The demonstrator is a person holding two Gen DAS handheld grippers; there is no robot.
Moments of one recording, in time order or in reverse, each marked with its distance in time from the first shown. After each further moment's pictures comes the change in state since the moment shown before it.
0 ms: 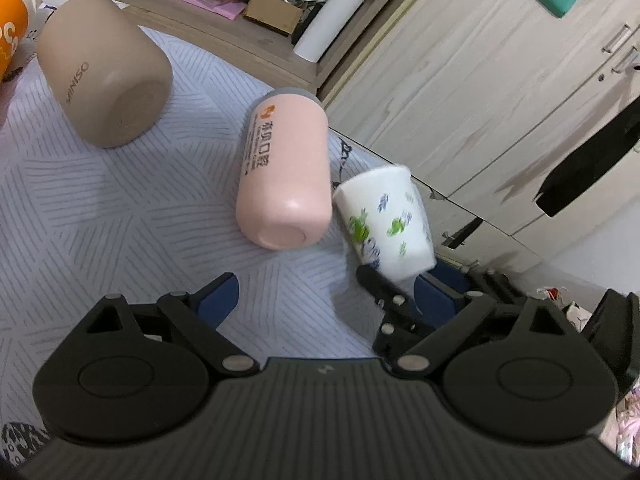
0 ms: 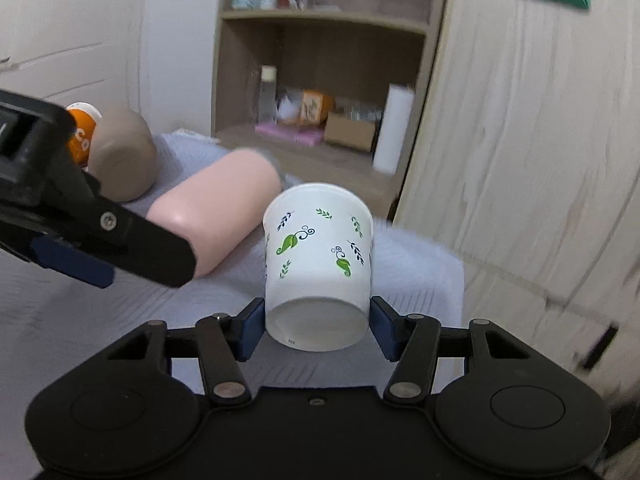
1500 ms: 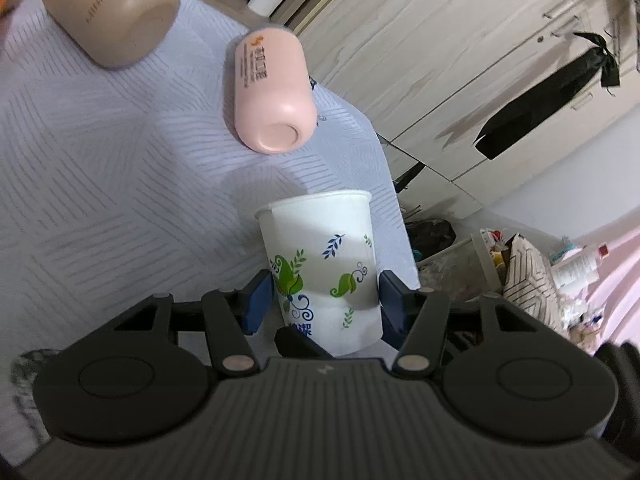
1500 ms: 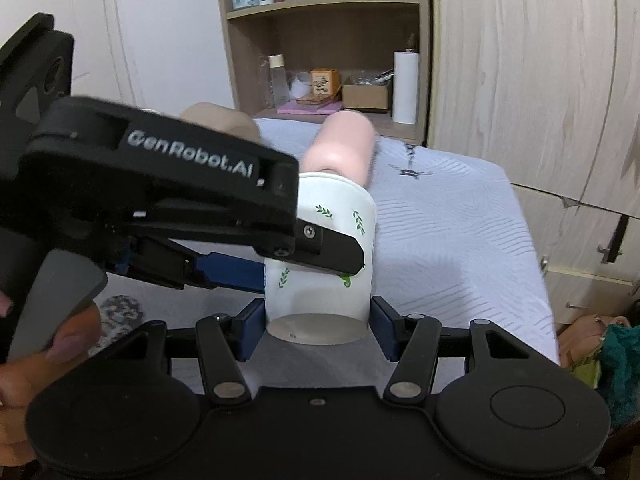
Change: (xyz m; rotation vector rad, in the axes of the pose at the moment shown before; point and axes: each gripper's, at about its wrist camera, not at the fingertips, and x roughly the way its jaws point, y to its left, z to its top) left arm -0.018 0.039 -0.049 0.050 0.096 -0.213; right arm -0.069 0.104 -0.035 0.200 0.042 0.033
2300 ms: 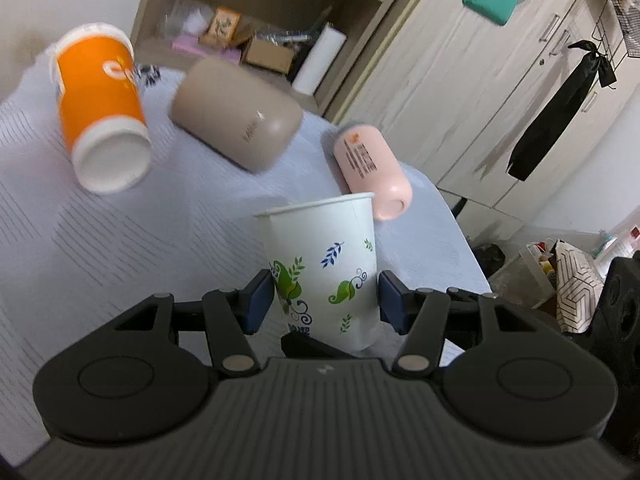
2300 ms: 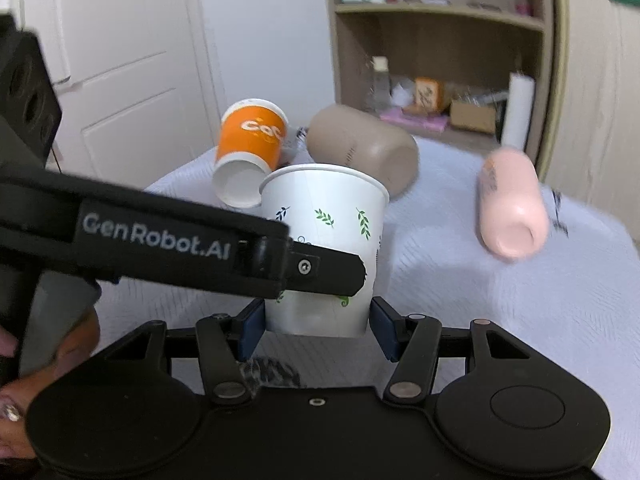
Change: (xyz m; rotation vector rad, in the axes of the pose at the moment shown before) left arm -0.092 0.066 -0.001 0.164 -0.186 0.129; right arm 0.036 0.099 0.027 -0.153 -0.013 0.161
